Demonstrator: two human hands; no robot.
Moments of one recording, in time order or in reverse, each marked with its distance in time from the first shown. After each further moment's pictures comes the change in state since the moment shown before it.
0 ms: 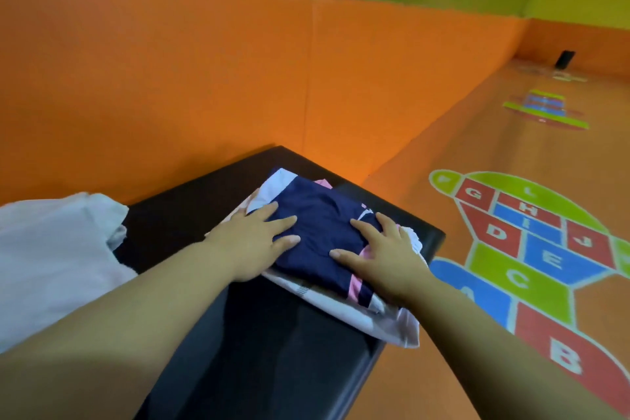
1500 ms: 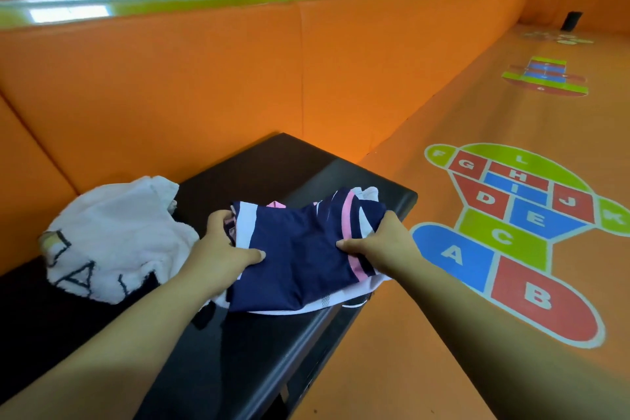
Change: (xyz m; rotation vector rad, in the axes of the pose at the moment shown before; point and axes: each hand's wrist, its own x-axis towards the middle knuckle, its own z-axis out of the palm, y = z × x) left_hand -0.156 0.017 -0.019 -0.875 0.183 -0.449; right_hand -0.105 -0.018 -0.026 0.458 0.070 0.246
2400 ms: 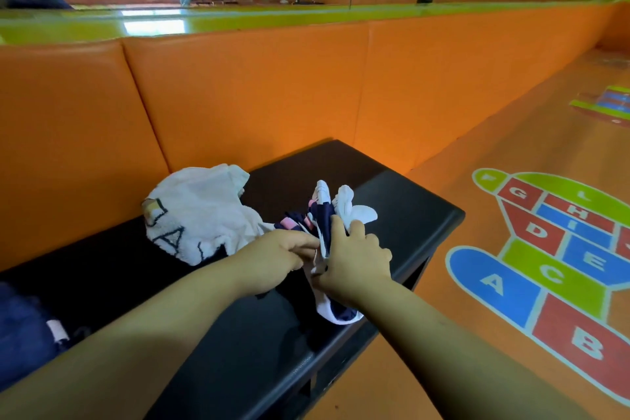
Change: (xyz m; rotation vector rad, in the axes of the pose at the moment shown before) left_hand -0.059 0.000 -0.039 -0.043 -0.410 0.260; right_hand -0.085 -0.074 0.070 -0.667 -0.036 -0.451
